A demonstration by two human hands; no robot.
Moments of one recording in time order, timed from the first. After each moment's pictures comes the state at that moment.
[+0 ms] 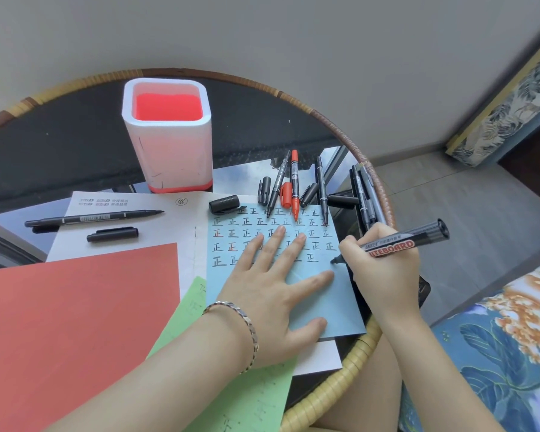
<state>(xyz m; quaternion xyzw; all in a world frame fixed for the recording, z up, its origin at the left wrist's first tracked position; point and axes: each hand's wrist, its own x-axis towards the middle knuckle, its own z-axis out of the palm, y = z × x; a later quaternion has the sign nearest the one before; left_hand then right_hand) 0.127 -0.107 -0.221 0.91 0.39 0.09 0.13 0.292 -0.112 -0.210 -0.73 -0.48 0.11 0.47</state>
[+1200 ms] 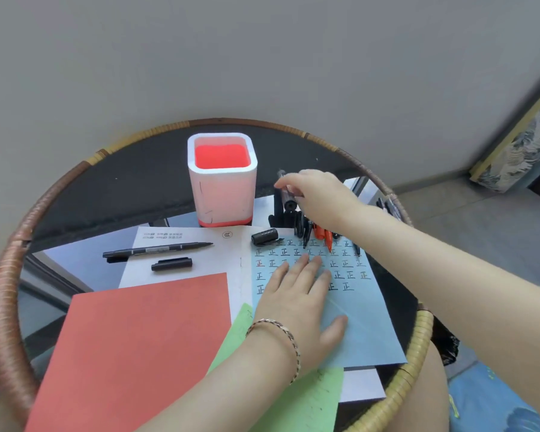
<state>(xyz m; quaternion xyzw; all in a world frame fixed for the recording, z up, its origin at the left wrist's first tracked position) 0.124 -0.098 -0.220 0.87 0.46 0.09 0.15 0.240 0.026 -0.175 -0.59 -0.80 0.04 0.12</state>
